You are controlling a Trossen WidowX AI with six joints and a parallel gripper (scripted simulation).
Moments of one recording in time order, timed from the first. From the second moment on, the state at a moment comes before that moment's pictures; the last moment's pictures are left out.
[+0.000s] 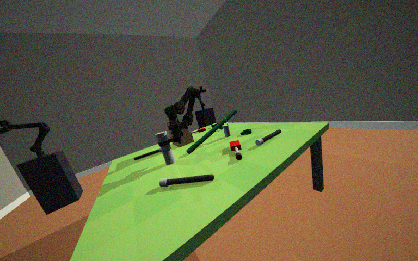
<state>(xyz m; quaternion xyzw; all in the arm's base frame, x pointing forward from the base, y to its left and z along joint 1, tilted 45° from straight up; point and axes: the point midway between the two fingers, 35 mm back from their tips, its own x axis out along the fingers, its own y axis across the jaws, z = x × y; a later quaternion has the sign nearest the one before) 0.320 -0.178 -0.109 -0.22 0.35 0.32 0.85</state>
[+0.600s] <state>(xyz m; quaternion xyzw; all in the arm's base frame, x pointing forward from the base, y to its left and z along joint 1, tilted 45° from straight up) 0.309 -0.173 -0.107 -0.26 0.30 0.35 0.85</state>
